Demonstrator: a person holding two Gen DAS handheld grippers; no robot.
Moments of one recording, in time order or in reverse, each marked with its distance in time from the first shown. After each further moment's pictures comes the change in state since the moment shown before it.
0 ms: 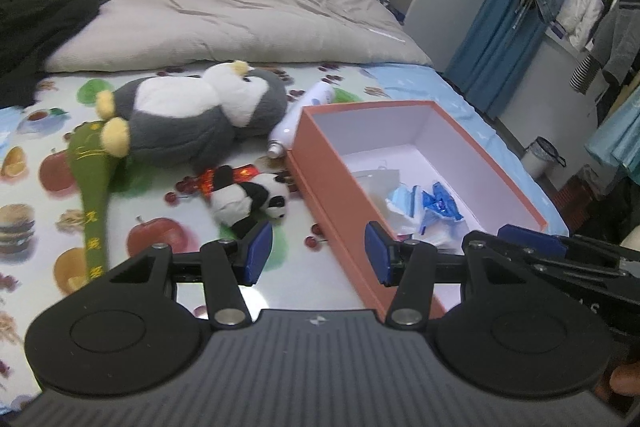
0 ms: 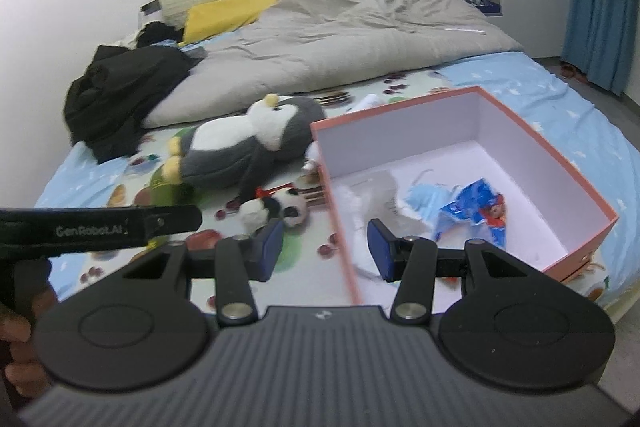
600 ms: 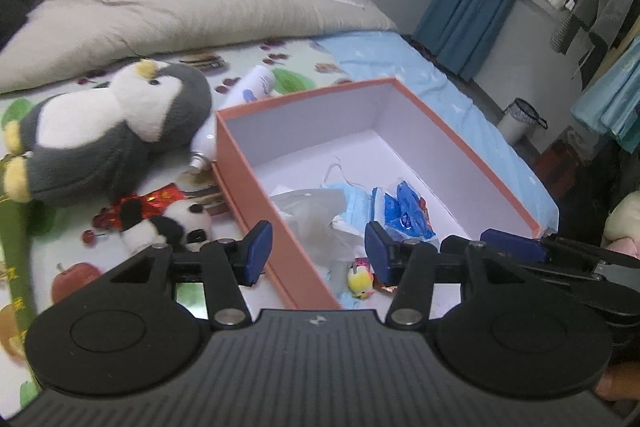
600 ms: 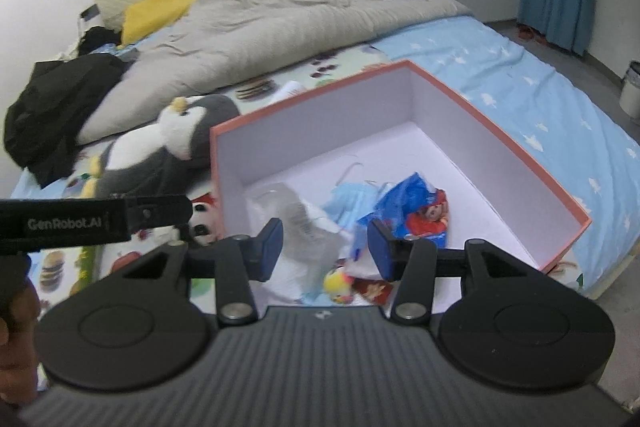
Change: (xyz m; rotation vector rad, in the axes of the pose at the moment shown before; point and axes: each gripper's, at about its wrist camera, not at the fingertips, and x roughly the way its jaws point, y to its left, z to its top) left arm 0.106 -0.069 0.050 0.090 0.102 -0.078; right arm 0.051 -0.082 0.024 0.112 0.061 -0.117
